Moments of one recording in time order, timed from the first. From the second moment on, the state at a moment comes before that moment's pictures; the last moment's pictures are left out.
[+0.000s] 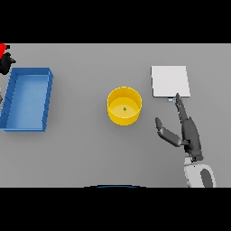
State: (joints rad) left arm -0.71 0.80 -0.49 -1.06 -0.01 0.39 0.55; right arm 0.09 -0.08 0.11 -1.66 0.25 -0.04 -0.13
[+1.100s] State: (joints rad) left arm -0.55 0.92 -0.62 -1.23 0.22 0.24 0.58; right arm 0.13 -0.08 0.13 -1.68 0.26 -0.05 -0.15
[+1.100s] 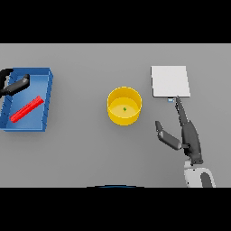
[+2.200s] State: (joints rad) left arm -0.56 0.89 -0.59 -1.22 0.23 0.28 0.51; right arm -0.32 -0.38 0.40 -1.55 0.66 0.23 -0.08
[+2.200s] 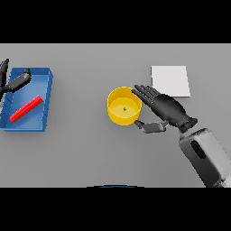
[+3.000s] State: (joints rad) left arm -0.59 0.88 -0.60 -1.22 0.23 0.27 0.51; right arm -0.58 -0.35 0.58 -1.24 0.76 0.41 -0.19
